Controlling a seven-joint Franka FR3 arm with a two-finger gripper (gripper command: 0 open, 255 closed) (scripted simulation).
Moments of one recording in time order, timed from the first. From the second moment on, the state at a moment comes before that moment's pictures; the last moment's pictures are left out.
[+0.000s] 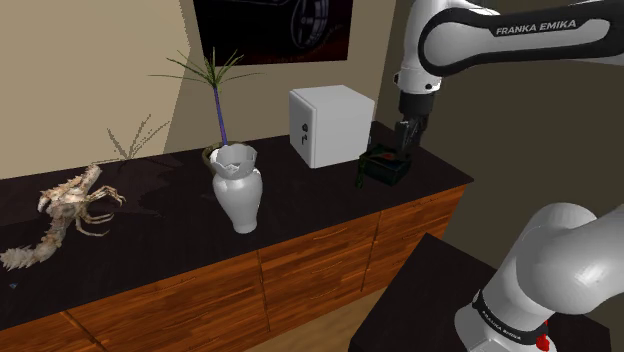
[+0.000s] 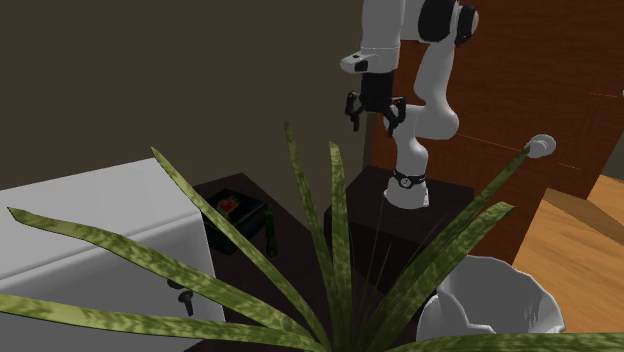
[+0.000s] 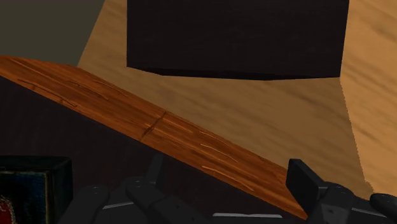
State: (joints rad) arm -0.05 -0.60 -0.09 -2.35 -0.08 1.66 -0.12
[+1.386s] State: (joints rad) arm -0.11 0.10 -0.28 -2.01 0.02 2.11 -0.39
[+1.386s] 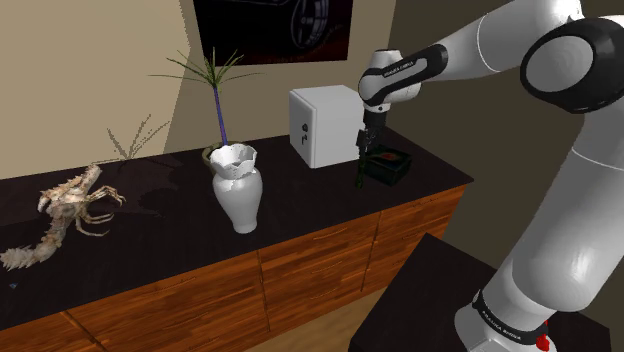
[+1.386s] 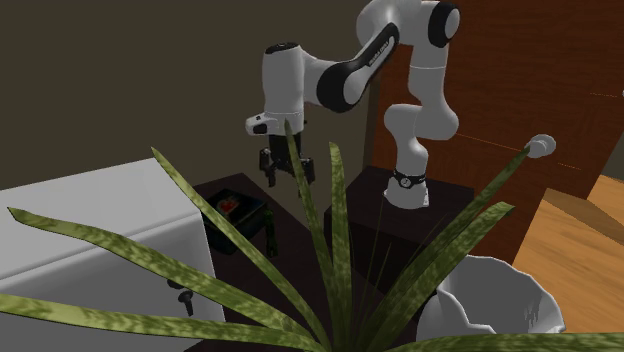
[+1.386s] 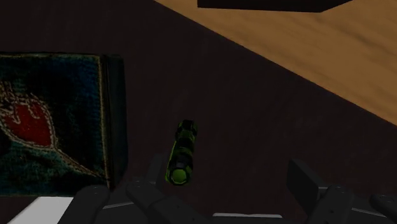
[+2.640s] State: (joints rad) arm -0.16 0.31 -0.28 -1.90 0.10 2.23 -0.47
